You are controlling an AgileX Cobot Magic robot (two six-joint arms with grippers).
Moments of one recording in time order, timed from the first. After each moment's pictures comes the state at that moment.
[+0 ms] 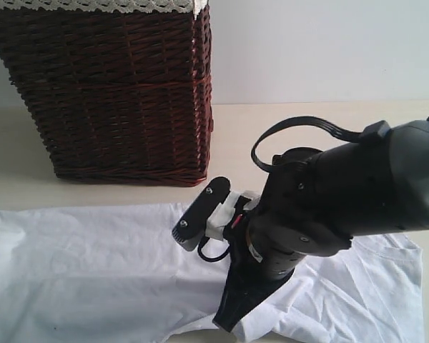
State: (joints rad) left arm -0.09 0.01 0.00 0.02 0.37 -0.06; right arm 0.75 1.77 -0.90 -0.38 0.55 0.25
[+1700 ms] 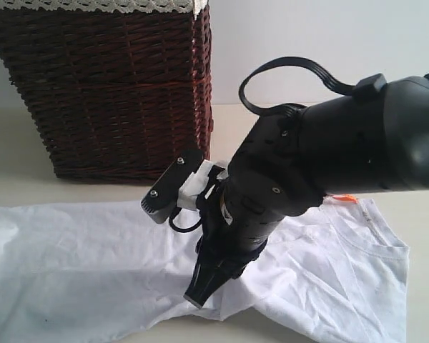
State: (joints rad) left arm -0.09 0.01 0.00 0.02 0.37 -0.06; right arm 0.75 1.77 -1.05 -0.23 0.62 0.05
